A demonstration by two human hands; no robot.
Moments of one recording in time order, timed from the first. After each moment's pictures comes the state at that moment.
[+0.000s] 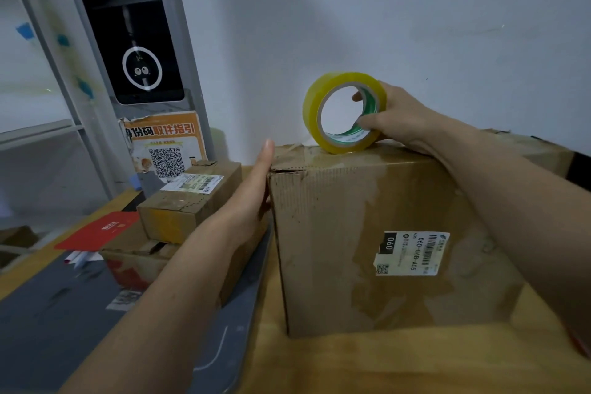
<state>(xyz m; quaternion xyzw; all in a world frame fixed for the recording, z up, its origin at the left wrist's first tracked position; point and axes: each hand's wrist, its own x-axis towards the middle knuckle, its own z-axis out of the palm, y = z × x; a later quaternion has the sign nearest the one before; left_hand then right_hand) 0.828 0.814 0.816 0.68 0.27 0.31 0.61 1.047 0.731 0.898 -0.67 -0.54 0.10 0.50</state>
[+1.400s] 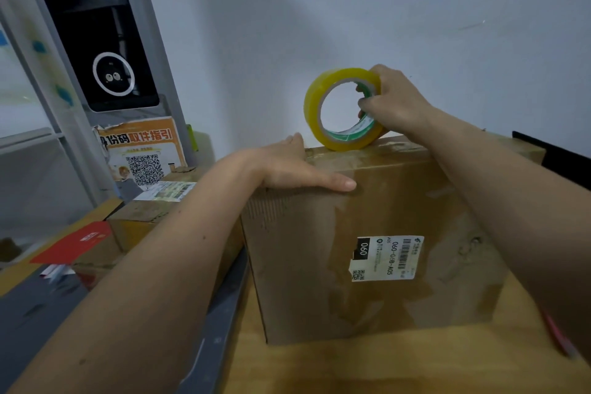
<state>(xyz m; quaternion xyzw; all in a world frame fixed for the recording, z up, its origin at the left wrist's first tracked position) 0.895 0.795 0.891 0.92 0.34 0.02 0.17 1.083 0.725 0.911 -0.72 -0.51 -0.04 0.47</state>
